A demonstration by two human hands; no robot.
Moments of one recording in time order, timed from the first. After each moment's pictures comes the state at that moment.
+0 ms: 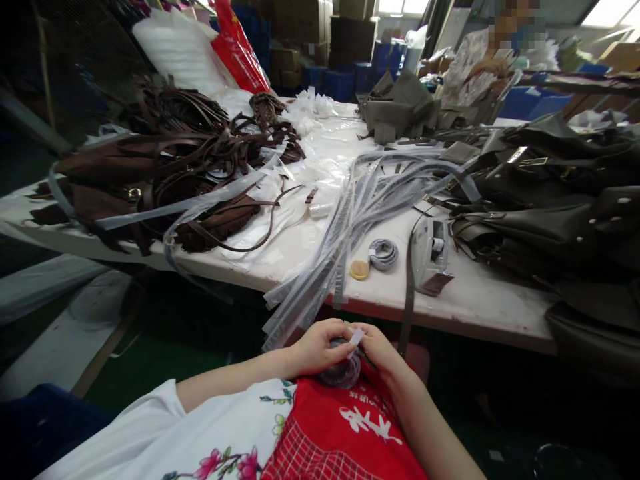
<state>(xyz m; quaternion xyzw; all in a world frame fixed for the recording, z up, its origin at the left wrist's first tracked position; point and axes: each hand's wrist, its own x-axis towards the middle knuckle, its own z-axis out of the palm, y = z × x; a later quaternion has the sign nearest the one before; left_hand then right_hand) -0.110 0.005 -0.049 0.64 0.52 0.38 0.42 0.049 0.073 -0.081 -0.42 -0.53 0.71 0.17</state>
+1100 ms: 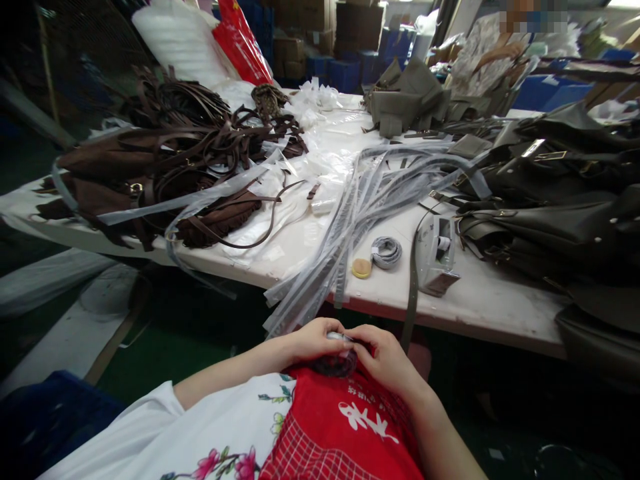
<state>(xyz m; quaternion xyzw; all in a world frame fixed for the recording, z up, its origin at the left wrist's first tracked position) -0.124 0.014 -0.069 0.43 0.56 0.27 0.65 0.076 0.072 -0.055 -0.31 -0.80 0.49 0.14</state>
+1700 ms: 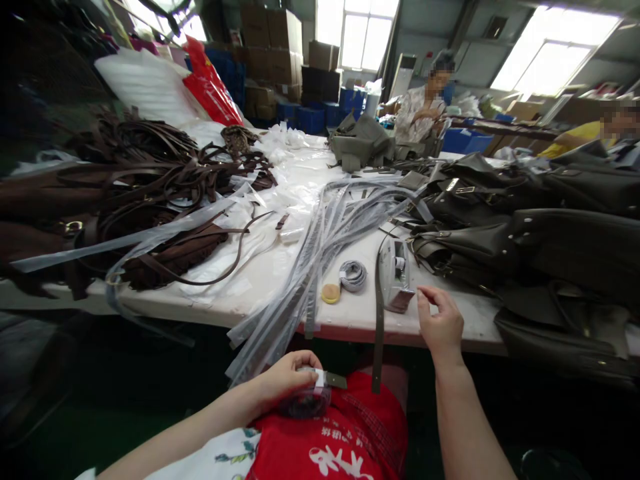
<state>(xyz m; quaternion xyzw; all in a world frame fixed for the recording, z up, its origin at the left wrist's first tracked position) -0.114 0.017 -0.068 0.36 0.55 0.35 0.67 0.176 0.193 -0.032 -0.55 -0.68 0.12 0.46</state>
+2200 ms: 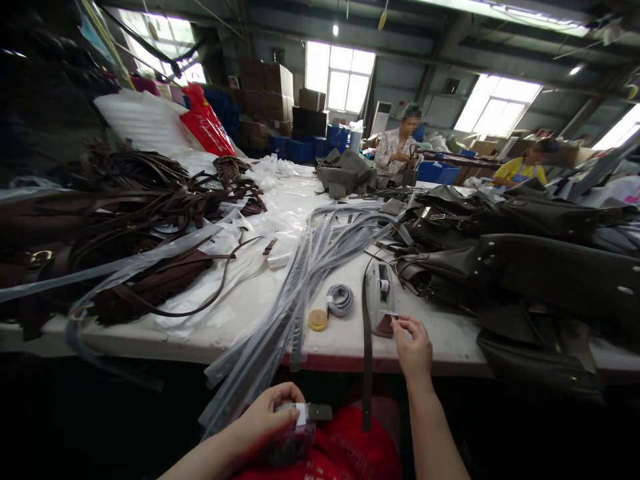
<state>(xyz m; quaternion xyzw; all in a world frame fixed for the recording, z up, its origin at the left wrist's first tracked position) -0.118 0.014 -0.068 0.38 0.53 0.40 0.65 0.173 0.203 -0.077 -0.61 -0.55 0.25 0.51</state>
